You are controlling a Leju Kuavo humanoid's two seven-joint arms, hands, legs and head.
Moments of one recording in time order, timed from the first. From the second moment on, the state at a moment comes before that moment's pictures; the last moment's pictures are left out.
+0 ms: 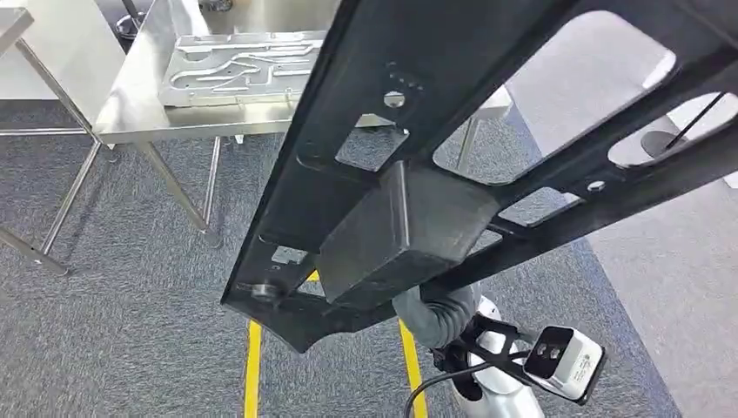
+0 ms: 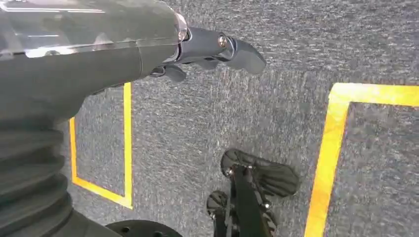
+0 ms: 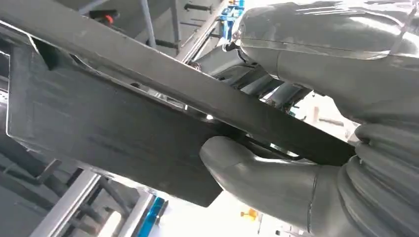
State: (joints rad) left arm -0.12 0.10 -1.26 -0.12 1.51 0.17 -0.24; right arm -0.22 0.09 0.44 -1.90 -0.09 0.32 -0.66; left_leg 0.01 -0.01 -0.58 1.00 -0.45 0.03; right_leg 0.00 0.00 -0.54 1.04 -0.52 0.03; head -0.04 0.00
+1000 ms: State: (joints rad) left arm -0.12 0.10 -1.26 -0.12 1.51 0.15 -0.24; right arm -0.23 0.07 0.44 -1.89 -0.11 0.29 -0.67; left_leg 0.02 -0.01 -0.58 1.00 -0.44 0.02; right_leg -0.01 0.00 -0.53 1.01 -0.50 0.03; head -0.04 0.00
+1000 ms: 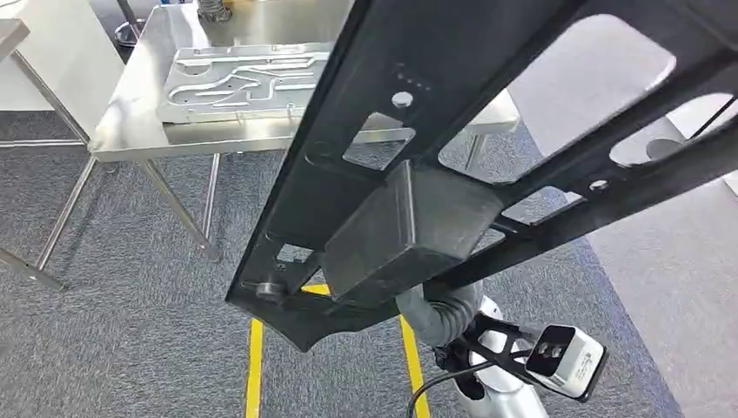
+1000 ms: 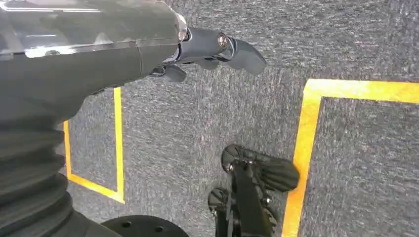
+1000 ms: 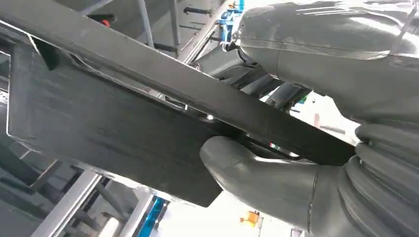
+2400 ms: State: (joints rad) left arm -0.12 0.11 -1.27 -0.12 1.51 0.16 -0.25; right arm -0.22 0.05 0.44 -1.92 -0.12 0.29 -0.67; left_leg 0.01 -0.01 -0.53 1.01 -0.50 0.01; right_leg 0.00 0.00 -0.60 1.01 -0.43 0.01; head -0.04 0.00
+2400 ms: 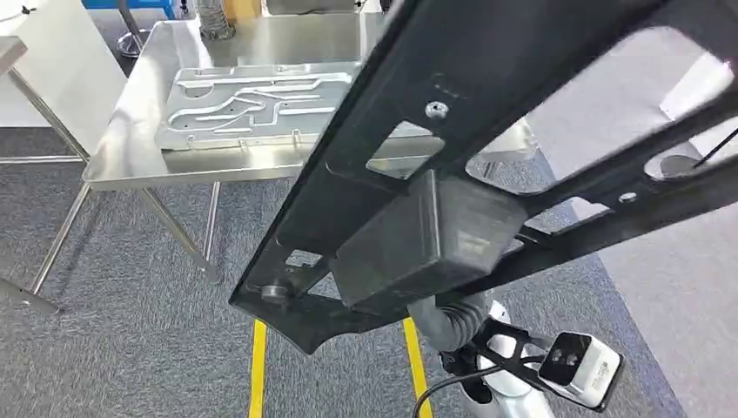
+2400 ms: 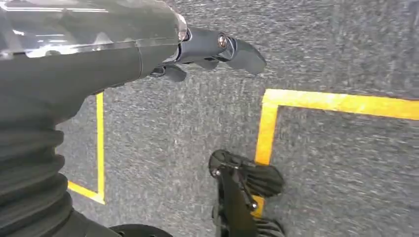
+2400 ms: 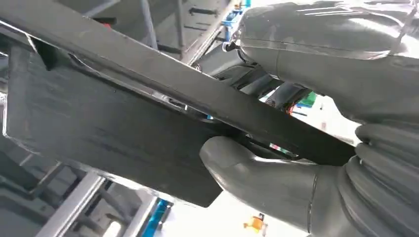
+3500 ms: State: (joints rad) left arm -0.12 0.11 -1.27 -0.12 1.51 0.16 -0.26; right arm -0.20 0.07 0.42 -1.95 -0.13 0.32 -0.65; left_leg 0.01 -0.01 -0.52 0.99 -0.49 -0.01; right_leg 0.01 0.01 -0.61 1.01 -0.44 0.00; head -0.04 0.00
